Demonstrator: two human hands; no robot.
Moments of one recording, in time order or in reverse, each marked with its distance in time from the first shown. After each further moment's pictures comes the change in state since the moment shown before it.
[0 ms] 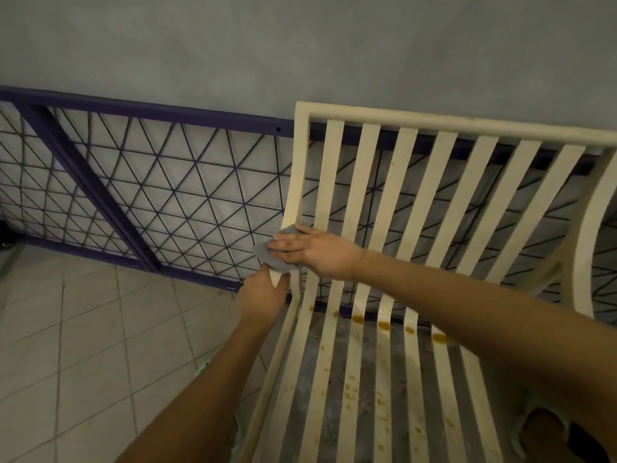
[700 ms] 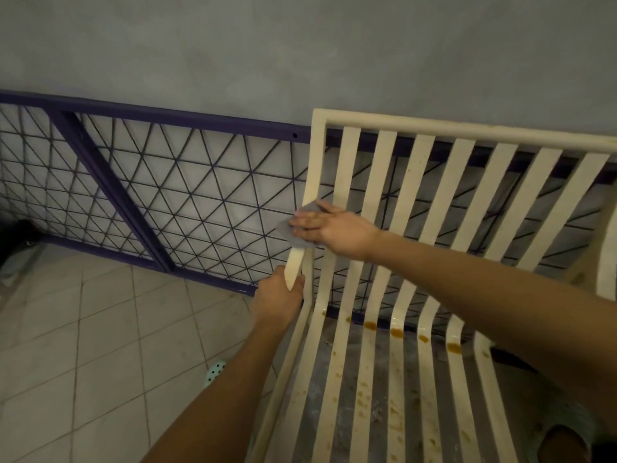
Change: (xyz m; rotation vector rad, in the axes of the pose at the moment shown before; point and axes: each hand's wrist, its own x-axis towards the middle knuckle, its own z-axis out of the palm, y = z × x) left_hand -0.004 0.004 -0.004 -0.061 0.021 0.017; right_hand 0.012 0.032 -0.021 -0.212 0.021 0.071
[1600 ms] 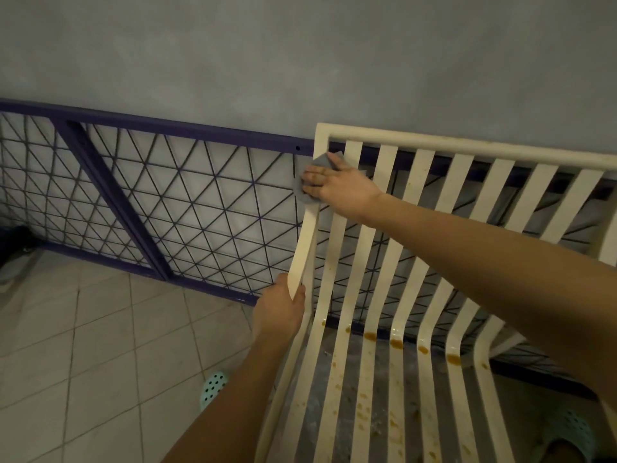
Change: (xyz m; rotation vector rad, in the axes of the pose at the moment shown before) left_hand -0.001 -0.001 0.002 0.111 0.020 0.078; right_hand 0.030 0.043 -0.068 -0.309 -0.109 0.227
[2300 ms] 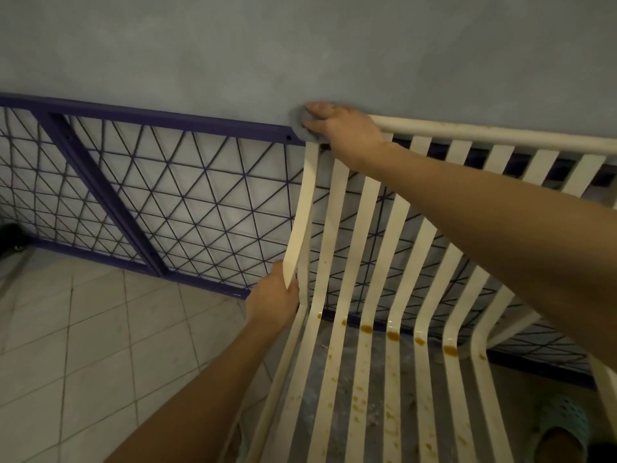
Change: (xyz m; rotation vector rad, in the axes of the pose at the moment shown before) left_hand 0.012 0.009 -0.002 0.073 -0.071 0.044; right_hand 0.013 0.051 -0.028 0.226 0.136 0.251
